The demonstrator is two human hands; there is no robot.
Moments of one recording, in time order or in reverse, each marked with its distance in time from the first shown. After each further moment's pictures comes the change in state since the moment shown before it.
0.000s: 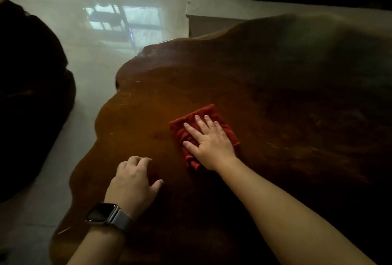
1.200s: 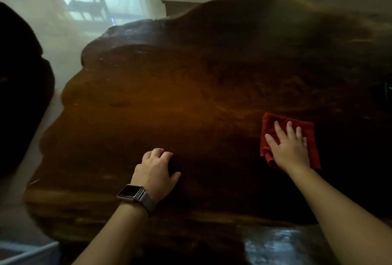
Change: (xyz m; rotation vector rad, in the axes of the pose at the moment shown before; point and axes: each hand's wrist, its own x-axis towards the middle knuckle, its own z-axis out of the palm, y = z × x) left_hand -0.096 0.122 0.069 0.012 -0.122 0.181; right_hand -0.248 0.244 -0.017 0.122 0.062 0.689
